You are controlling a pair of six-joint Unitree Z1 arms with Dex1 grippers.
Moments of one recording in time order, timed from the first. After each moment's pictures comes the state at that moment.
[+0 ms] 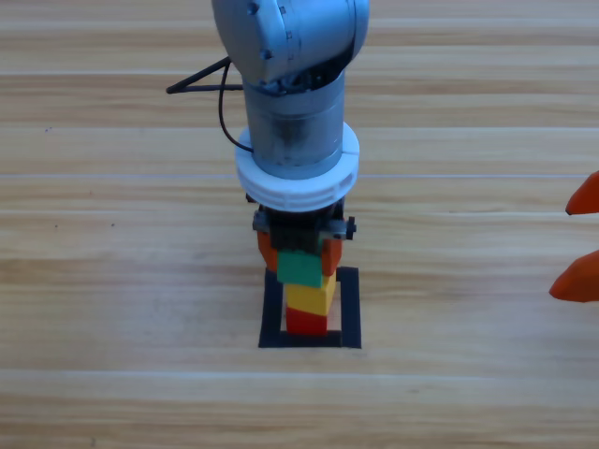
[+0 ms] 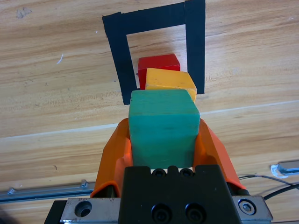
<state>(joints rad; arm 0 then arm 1) -0.90 2.24 -2.05 1.32 0.04 -0.84 0.64 1.42 -1.06 0.67 0.42 -0.37</state>
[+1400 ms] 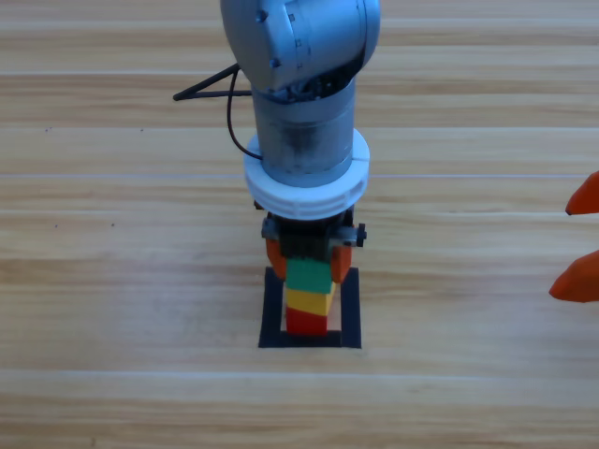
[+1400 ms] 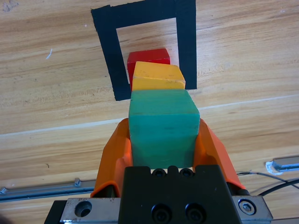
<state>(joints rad) -0.92 2.24 -2.05 1.31 0.03 -0.87 0.64 1.42 -1.06 0.67 0.42 -0.37</state>
